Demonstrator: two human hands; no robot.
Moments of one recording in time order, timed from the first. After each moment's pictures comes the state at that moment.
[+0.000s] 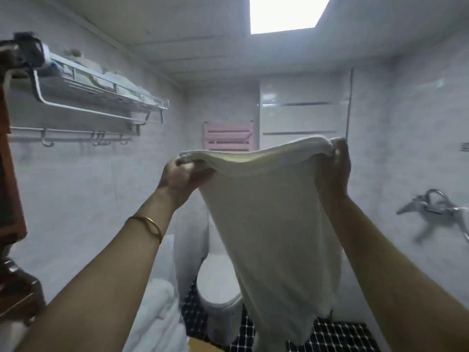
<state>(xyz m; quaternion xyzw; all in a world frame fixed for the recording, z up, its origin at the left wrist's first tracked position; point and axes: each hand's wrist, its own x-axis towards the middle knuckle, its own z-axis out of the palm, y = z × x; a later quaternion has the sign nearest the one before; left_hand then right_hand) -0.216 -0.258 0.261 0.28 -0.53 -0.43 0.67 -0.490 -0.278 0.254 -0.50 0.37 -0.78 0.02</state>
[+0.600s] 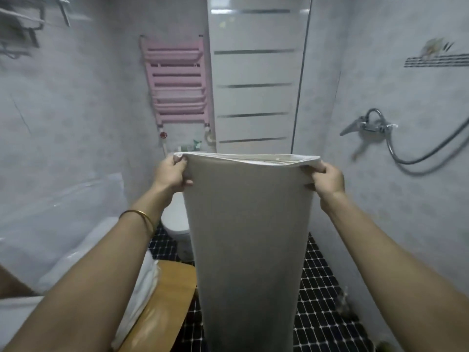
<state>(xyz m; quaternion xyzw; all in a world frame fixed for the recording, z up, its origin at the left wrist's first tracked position) -0.306 -0.294 0.101 0.53 -0.55 -0.38 0.52 -0.616 -0.252 0.073 -0.38 0.58 -0.67 0.28</state>
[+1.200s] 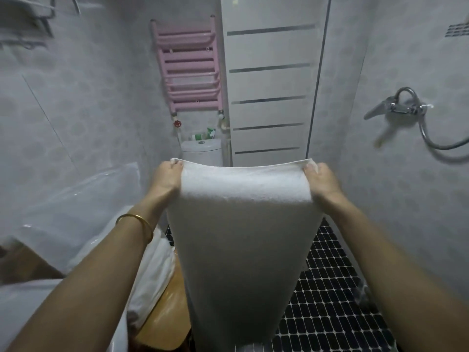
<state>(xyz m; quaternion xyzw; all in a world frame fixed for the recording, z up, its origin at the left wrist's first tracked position) -0.266 -0.292 0.077 0.64 -0.63 -0.16 0.41 -0.583 -0.258 0.043 -0.51 0.69 -0.48 0.19</state>
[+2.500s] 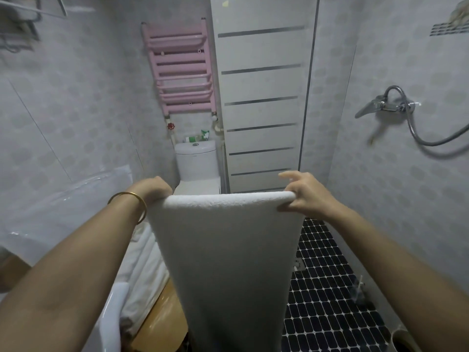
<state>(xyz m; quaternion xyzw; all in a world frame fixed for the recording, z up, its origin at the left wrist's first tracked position) -0.250 -0.311 0.076 0.78 -0.61 -0.15 0.03 -0.590 -0.233 0.042 -0.77 0.59 -0.23 0.09</state>
